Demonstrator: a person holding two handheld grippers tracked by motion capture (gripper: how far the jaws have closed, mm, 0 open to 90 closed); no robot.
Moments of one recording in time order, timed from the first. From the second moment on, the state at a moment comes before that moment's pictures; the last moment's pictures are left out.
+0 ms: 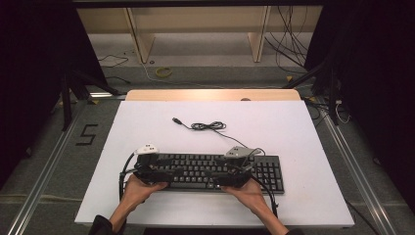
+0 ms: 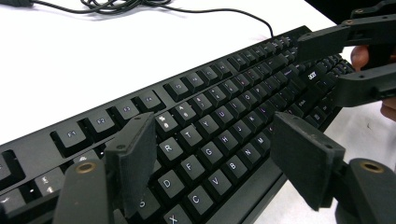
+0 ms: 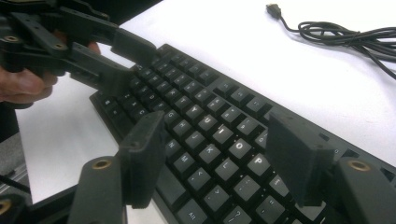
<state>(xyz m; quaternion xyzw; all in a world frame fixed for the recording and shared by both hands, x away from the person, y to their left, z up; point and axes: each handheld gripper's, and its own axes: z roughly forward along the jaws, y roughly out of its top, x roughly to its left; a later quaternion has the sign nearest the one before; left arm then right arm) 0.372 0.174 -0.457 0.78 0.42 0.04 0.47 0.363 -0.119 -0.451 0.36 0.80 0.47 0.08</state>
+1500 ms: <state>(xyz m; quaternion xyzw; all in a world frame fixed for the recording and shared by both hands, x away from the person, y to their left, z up) 0.351 0.190 -0.457 0.76 0.41 0.07 0.50 0.390 -0.095 -0.470 0.37 0.83 0.40 0.09</state>
